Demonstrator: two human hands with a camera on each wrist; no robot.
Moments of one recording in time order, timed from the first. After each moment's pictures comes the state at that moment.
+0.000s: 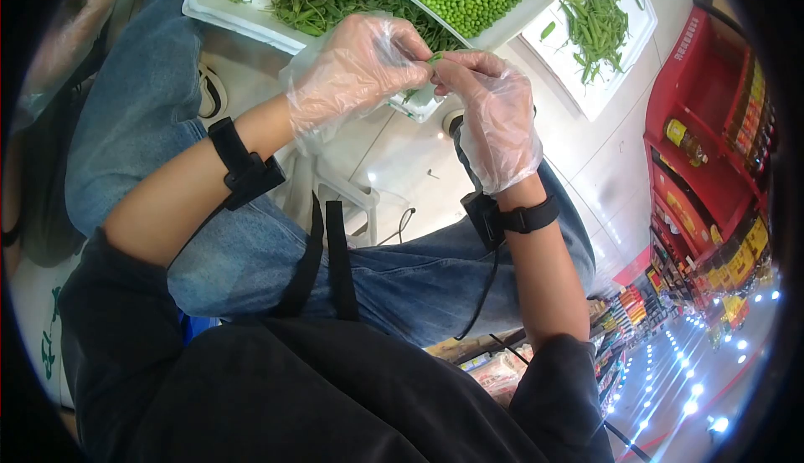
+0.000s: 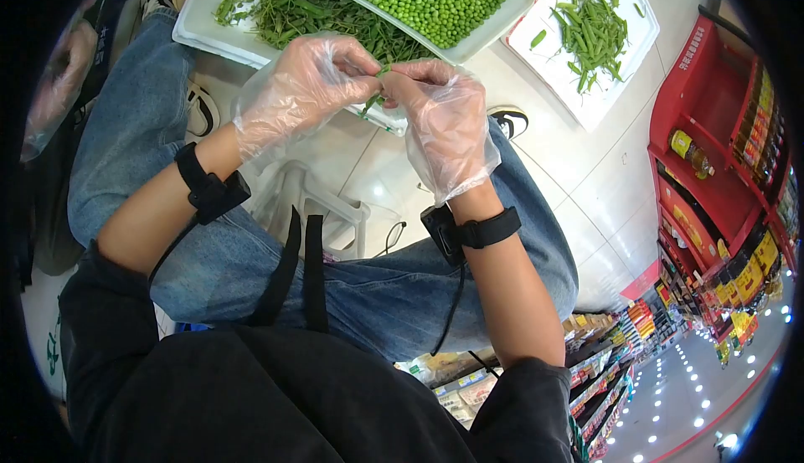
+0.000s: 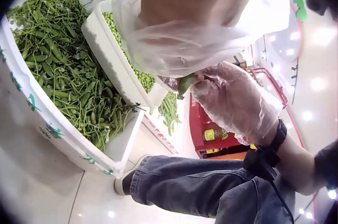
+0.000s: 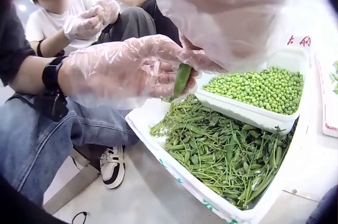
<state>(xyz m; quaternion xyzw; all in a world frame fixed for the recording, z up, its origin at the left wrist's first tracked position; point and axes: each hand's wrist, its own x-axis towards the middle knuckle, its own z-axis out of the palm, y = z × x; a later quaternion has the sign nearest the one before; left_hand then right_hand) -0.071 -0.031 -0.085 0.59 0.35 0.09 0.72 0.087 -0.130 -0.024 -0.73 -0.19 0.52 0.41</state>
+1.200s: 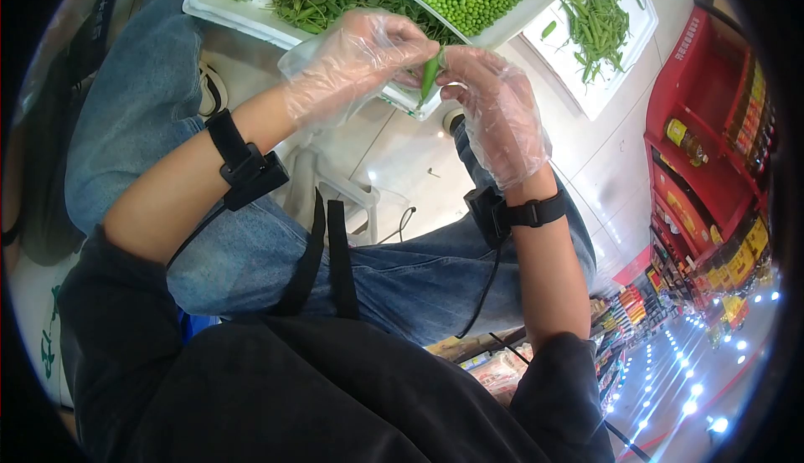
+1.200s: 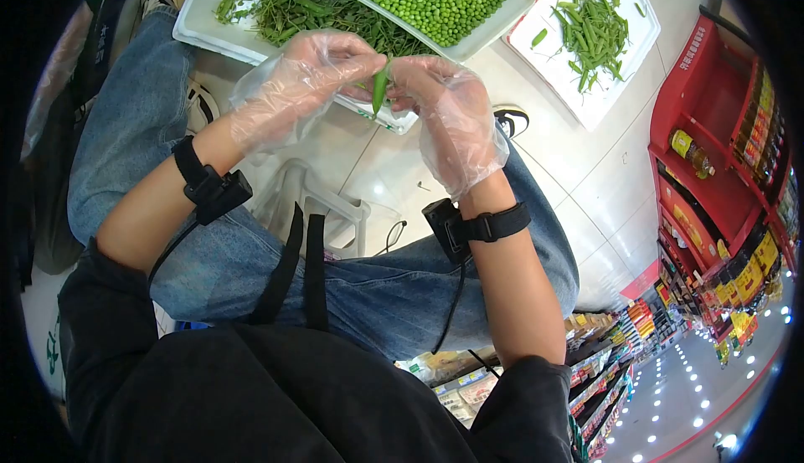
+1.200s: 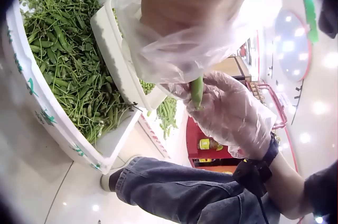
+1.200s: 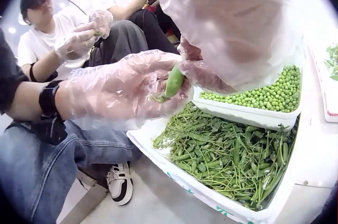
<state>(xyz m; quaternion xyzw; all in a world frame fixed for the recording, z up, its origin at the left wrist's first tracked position) -0.070 -0.027 -0.076 0.46 0.34 0.06 0.82 0.094 -0.124 -0.021 -0.68 -0.08 0.59 0.43</state>
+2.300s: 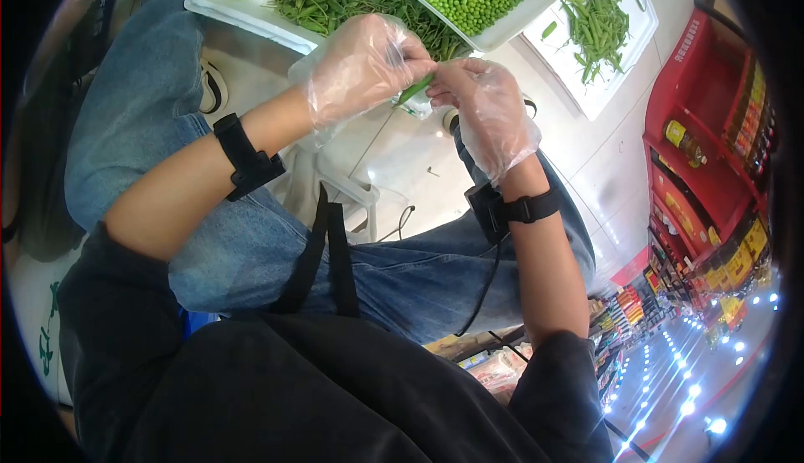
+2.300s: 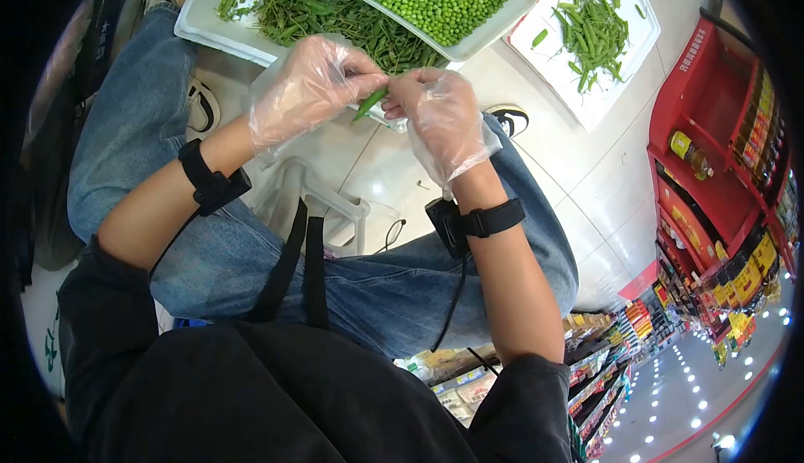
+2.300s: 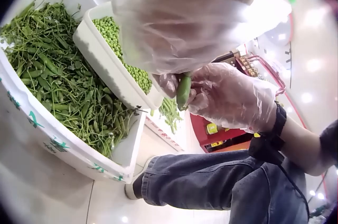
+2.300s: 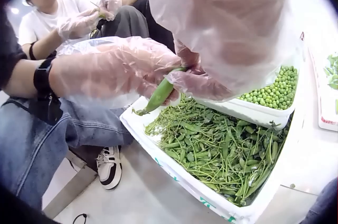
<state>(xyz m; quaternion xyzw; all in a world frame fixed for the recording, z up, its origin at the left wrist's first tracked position) -0.073 -0.028 -0.076 0.66 0.32 0.06 0.68 0.092 -0.132 -0.038 -0.72 -0.14 0.58 0.35</state>
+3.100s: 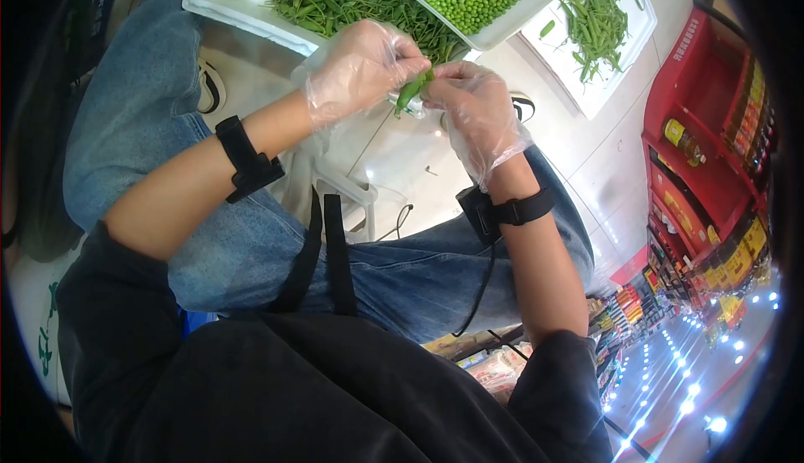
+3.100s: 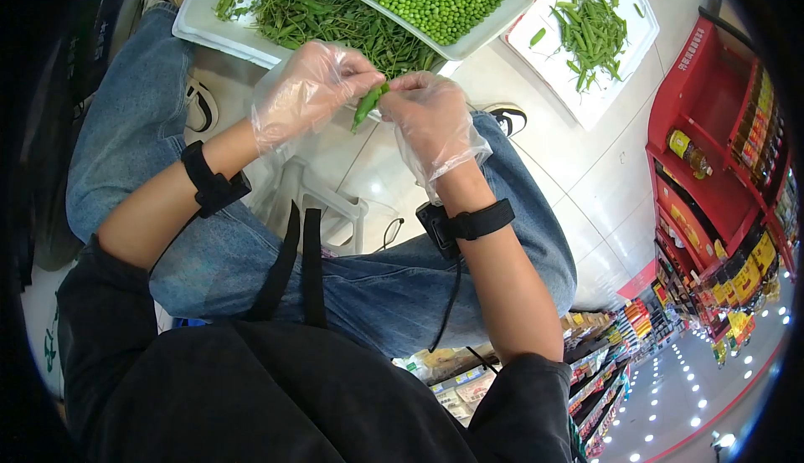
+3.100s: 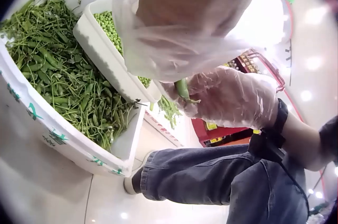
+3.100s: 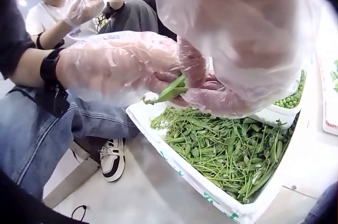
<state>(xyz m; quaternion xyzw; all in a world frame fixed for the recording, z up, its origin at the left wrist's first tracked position) -0.070 -0.038 -0.089 0.65 0.34 0.06 0.68 0.088 -0.147 -0.058 -0.74 -0.13 0.56 0.34</state>
